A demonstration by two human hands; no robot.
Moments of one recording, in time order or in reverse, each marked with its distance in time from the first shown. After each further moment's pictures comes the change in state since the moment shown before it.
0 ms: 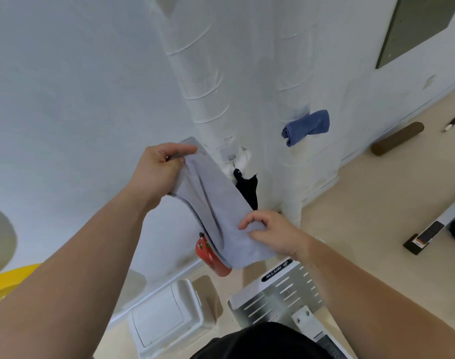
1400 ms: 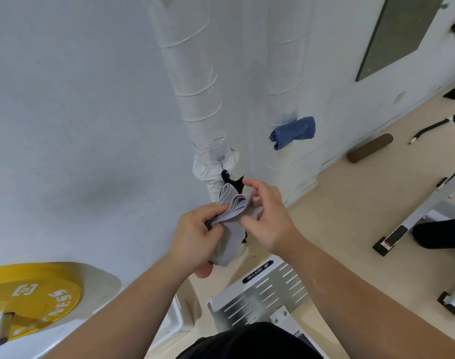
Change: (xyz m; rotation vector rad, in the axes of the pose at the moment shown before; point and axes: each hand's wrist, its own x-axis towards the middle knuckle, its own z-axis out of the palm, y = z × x) left_hand -0.089 -0.058 0.068 0.021 -0.238 0.156; right_hand -0.018 -0.050 -0.001 -0.035 0.372 -0.052
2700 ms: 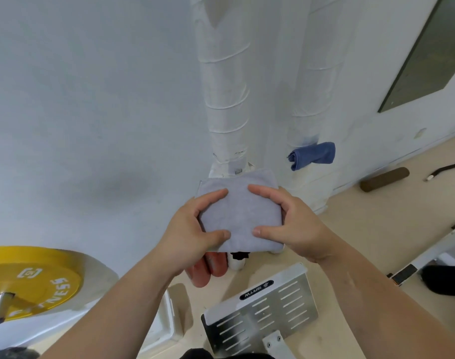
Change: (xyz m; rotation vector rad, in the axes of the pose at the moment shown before) left_hand 0.002 0.020 -0.046 -0.142 0.046 -0.183; right_hand 0.026 -0.031 -0.036 0.078 -0.309 -0.104
